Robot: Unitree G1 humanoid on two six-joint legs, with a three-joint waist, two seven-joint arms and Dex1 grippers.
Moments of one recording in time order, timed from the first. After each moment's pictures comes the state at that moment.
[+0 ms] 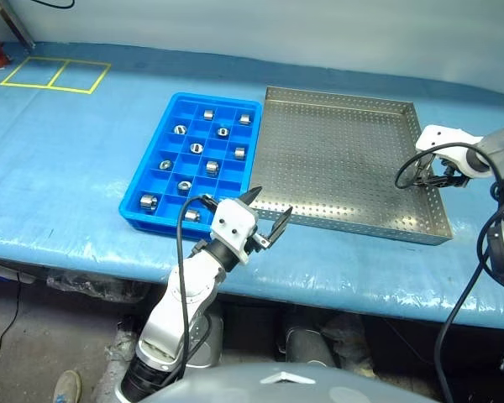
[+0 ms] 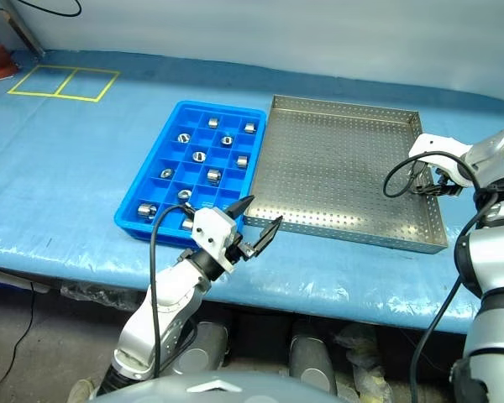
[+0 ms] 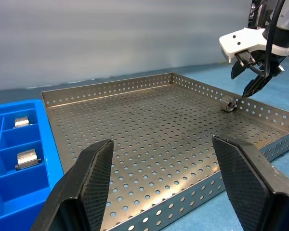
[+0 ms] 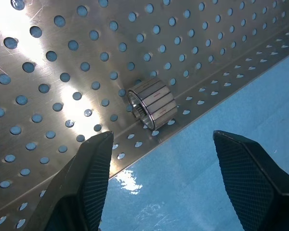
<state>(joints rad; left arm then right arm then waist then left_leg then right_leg) 0.07 0.11 -0.42 -0.52 -0.04 0.32 -0.28 -1.12 -0.89 0.43 1.30 -0.52 0.00 0.94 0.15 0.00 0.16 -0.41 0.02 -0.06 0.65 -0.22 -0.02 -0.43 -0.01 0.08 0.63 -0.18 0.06</state>
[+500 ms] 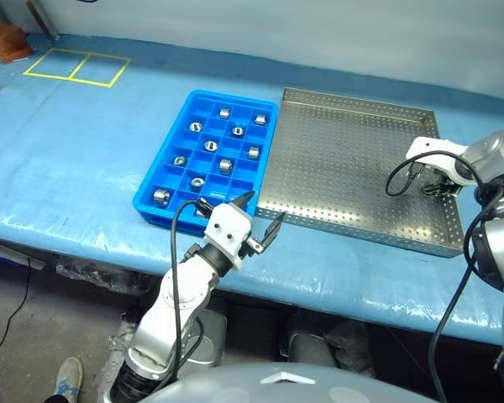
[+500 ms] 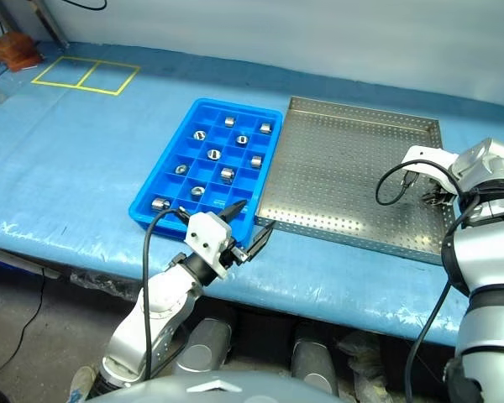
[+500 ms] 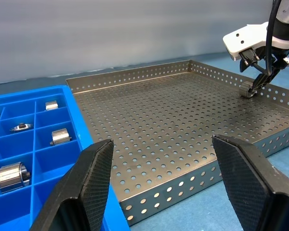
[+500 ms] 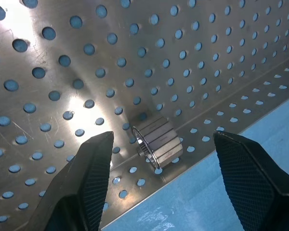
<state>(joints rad) 0.08 0.14 -0.42 -0.59 -0.04 0.38 -0.26 -1.11 -0.83 0.45 1.36 -0.58 0.08 0.87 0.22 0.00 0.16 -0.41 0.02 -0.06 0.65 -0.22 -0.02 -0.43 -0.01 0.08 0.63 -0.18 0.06</state>
